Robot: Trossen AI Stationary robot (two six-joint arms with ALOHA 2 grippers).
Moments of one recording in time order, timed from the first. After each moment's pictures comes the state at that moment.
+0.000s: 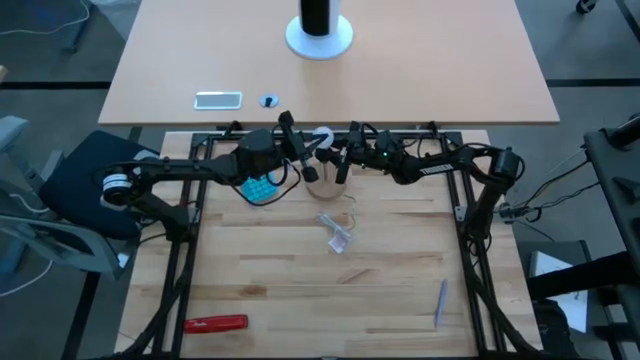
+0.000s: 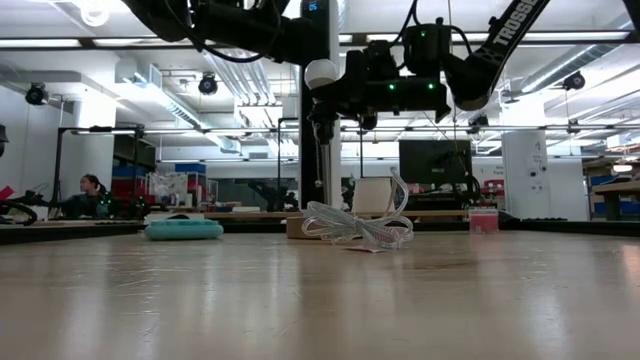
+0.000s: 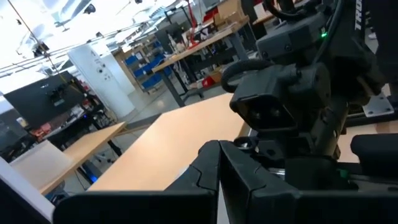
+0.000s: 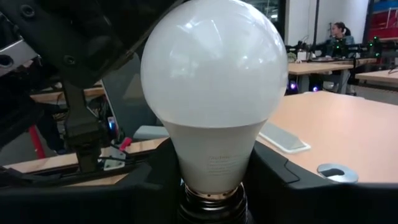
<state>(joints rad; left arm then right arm) 0.29 1.45 0.99 0.47 -0.20 0.48 -0.41 1.74 0.85 0.99 -0.18 0.07</state>
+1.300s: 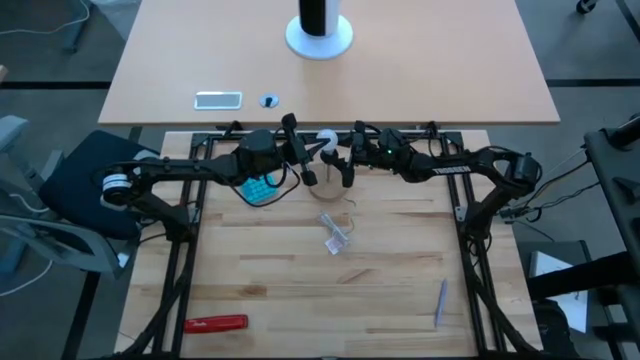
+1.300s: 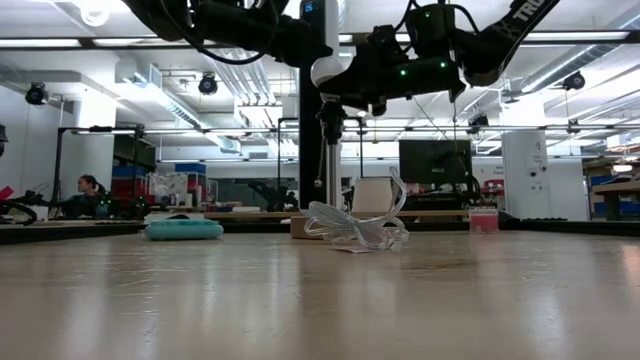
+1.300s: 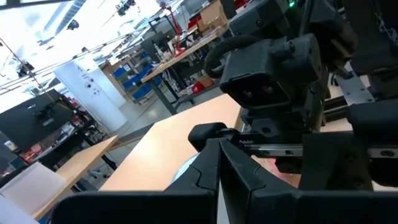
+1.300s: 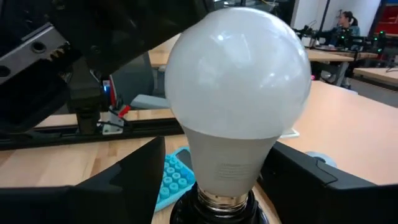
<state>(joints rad) 0.30 1.45 0.99 0.47 -0.14 0.56 -0.39 1.58 0.85 0.71 -0.17 -0.08</state>
